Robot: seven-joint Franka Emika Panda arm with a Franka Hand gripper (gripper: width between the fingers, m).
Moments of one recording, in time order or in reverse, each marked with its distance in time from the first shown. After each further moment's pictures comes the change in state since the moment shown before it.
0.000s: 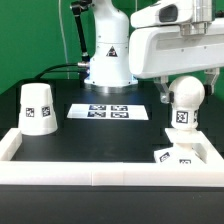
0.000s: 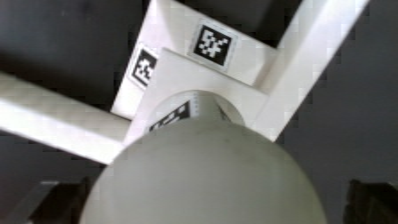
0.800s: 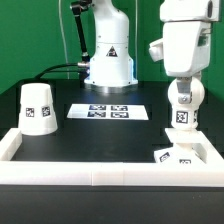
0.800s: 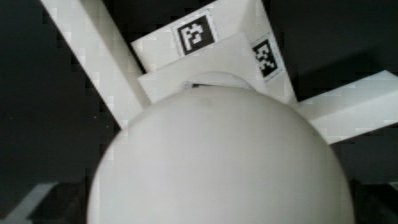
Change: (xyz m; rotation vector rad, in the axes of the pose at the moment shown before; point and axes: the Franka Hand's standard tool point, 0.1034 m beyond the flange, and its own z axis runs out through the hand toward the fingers) arm 0.007 0.000 -0.001 -0.049 -0.035 -0.561
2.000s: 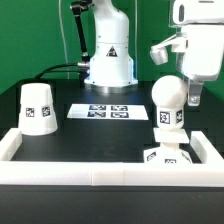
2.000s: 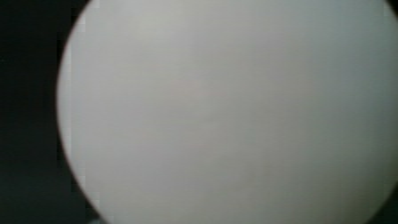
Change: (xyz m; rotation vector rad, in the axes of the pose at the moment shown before) arm 0.003 0.005 0.006 -0.013 -0.029 -0.249
